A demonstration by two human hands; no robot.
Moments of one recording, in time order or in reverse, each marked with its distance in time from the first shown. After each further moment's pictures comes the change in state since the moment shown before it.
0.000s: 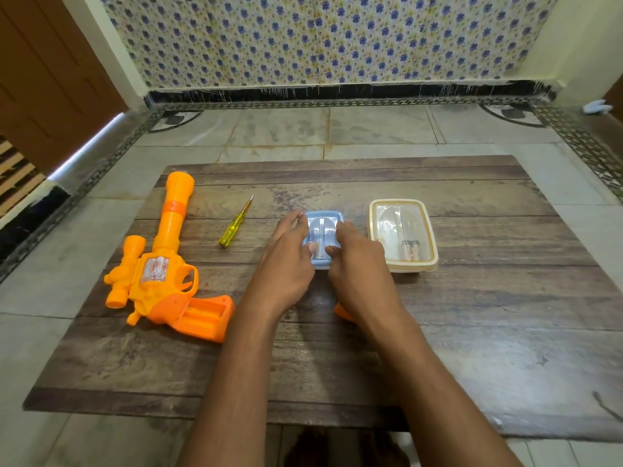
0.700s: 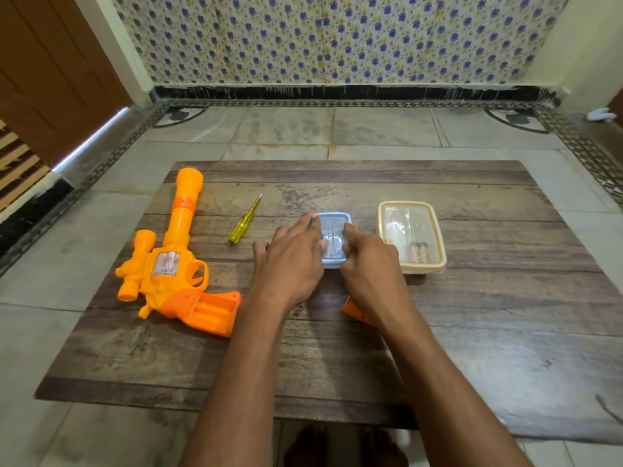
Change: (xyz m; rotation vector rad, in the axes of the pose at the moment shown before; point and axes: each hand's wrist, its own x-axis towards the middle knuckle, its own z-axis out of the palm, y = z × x) left_hand -0.002 0.006 -0.010 0.395 -0.122 -0.015; right_hand -0.006 -0.003 -0.009 0.086 -0.010 0.084
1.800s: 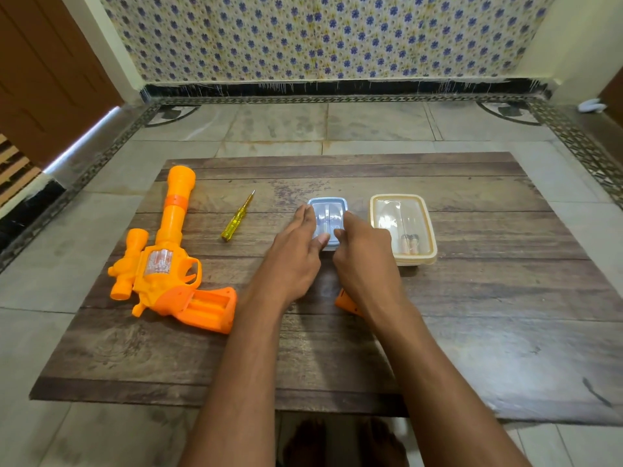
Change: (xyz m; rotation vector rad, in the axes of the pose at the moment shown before) left_hand 0.014 -0.009 0.023 -0.318 0.089 0.109; right_hand 0.001 -0.003 0.002 0.040 0.125 0.001
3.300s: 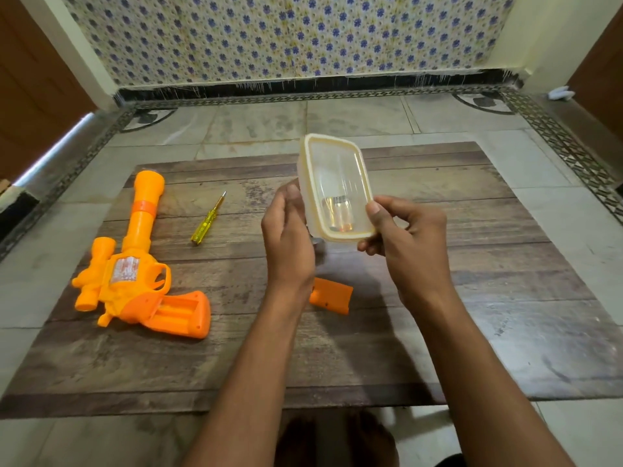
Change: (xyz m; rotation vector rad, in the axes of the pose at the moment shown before) left_hand -0.003 0.075 0.027 -1.048 0.478 -0.043; right_hand -0.012 0.044 -0.071 0.667 0.187 0.021
